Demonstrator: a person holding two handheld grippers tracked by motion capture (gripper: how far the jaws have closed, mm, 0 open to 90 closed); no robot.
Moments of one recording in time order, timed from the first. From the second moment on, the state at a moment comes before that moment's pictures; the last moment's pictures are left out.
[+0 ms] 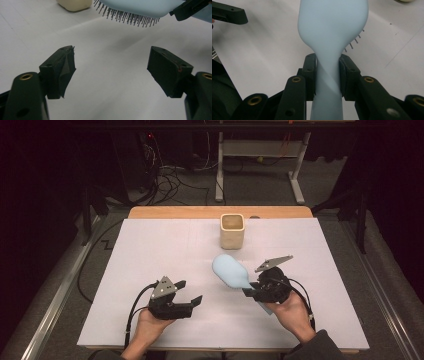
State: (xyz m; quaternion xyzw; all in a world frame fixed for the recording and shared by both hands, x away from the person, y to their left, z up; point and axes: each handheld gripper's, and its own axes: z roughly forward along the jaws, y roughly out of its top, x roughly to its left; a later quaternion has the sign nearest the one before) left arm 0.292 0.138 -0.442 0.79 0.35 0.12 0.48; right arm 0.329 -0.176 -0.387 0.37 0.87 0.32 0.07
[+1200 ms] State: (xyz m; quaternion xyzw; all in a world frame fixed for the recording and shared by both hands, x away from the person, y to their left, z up) left arm 0.315 0.095 -0.440 0.81 0.32 0.07 0.49; right arm 0.319 -0.164 -0.379 0.32 0.88 0.35 0.06
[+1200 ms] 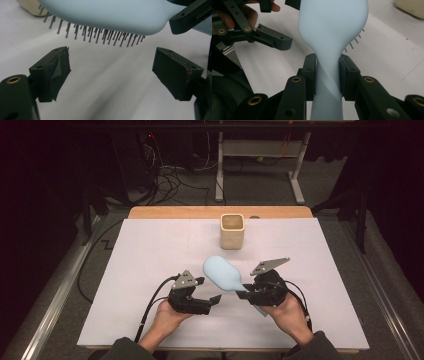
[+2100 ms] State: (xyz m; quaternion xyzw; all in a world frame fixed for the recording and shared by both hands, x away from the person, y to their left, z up) left arm 0.315 0.085 -0.430 0.81 0.31 0.05 0.50; right arm 0.317 -0.156 -0.390 0.30 0.89 0.35 0.05
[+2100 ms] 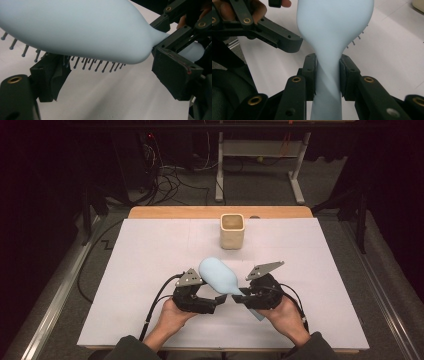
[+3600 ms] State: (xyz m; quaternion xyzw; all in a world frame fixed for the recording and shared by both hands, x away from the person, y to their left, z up) left arm 0.326 0.089 -0.405 0.77 0.34 0.04 0.53; right arm 0.316 -0.130 -0.387 0.26 0.90 0.35 0.06
